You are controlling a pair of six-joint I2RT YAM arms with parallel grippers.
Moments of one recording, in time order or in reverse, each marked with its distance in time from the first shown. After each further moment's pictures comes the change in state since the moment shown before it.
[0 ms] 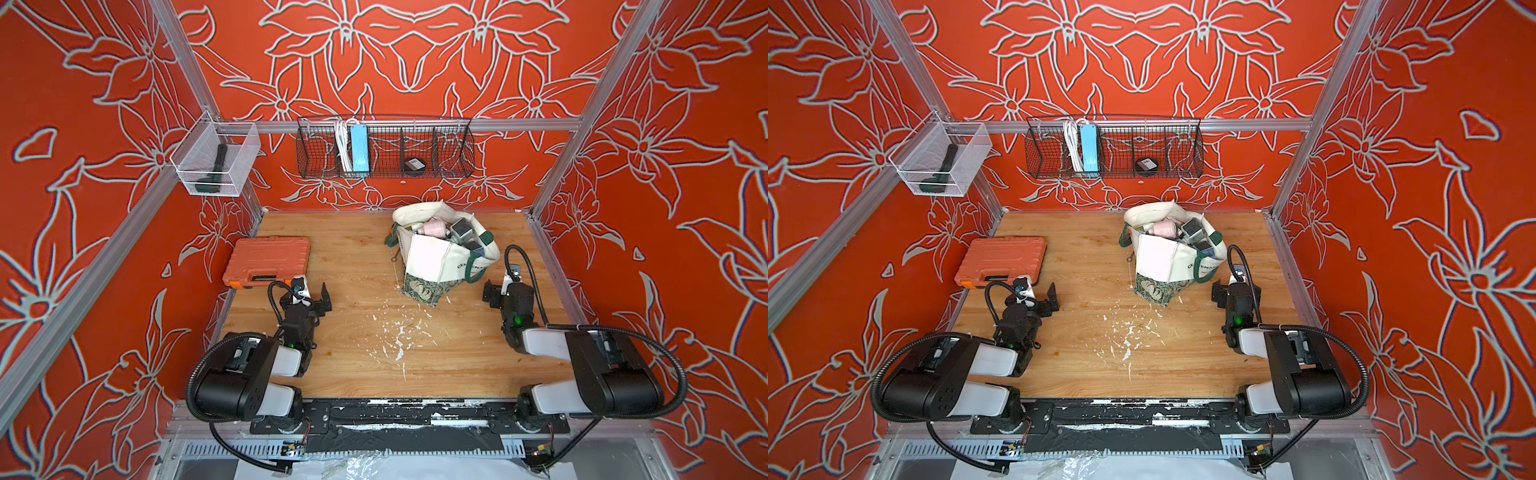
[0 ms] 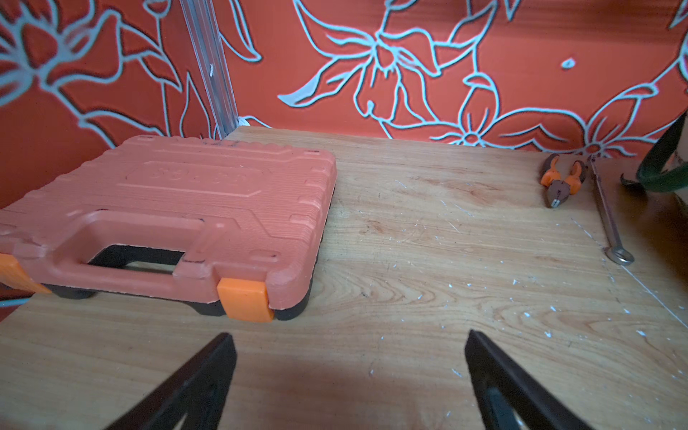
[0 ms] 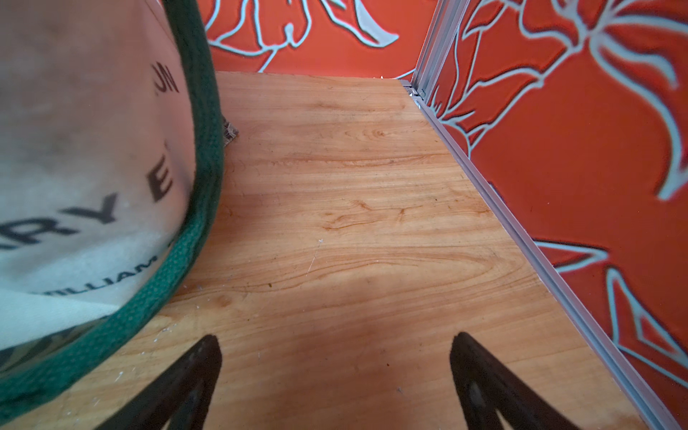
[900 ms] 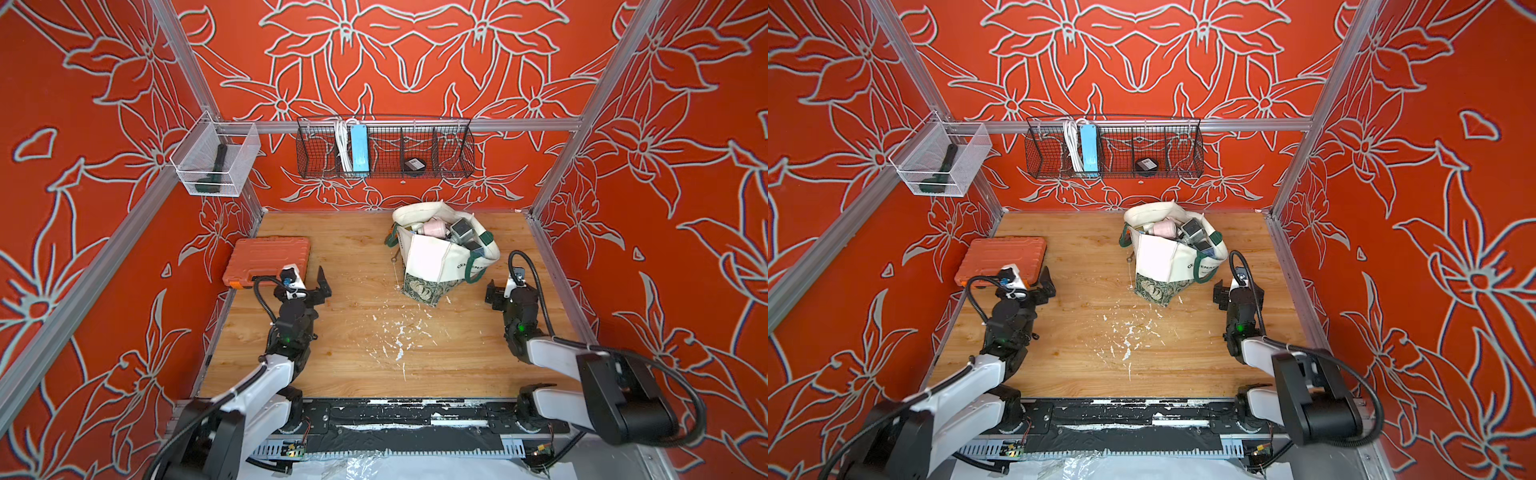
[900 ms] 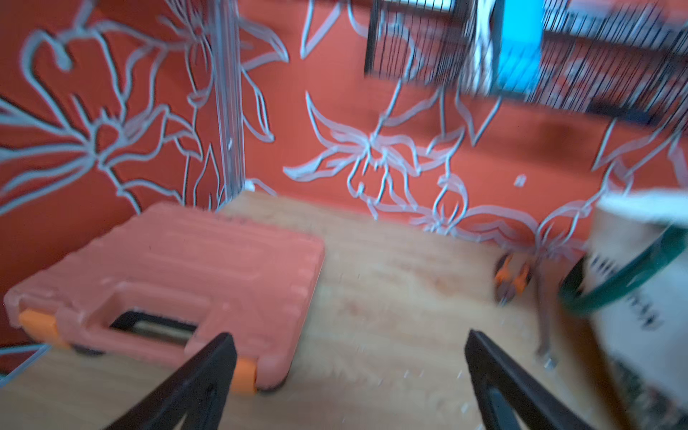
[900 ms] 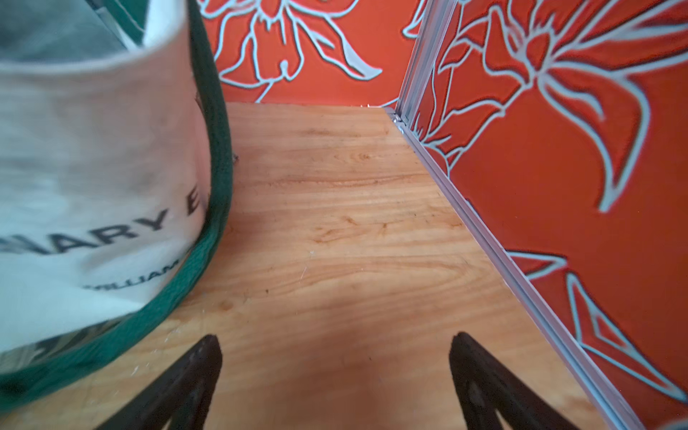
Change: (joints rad) left arm -0.096 -0.544 0.120 -0.403 -0.105 -0.133; right arm 0.043 -0.264 -0.036 -0.138 0.079 0.011
